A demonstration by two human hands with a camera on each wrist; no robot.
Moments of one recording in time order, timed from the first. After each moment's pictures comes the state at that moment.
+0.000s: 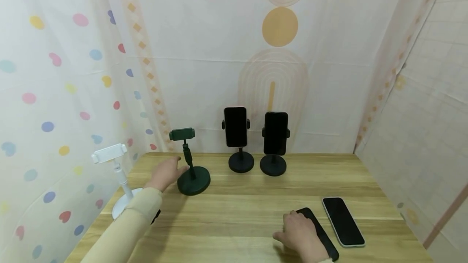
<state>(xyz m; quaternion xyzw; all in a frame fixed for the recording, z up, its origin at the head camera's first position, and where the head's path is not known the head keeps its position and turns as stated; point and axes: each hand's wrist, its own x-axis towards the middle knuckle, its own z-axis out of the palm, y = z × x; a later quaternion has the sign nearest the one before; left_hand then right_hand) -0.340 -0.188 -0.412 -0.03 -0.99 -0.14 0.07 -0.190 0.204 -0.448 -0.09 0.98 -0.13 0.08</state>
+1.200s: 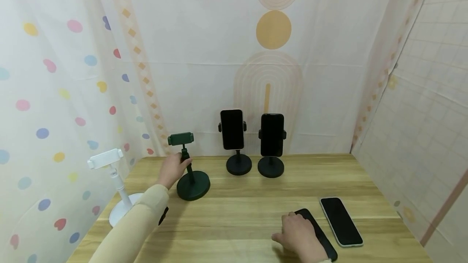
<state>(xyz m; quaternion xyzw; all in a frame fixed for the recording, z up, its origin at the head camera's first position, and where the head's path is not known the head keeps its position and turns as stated) -0.355 -0.166 -0.410 -0.05 -0.95 -0.25 0.16 -0.191 0.208 -0.453 -0.09 0.98 -0.14 0.07</state>
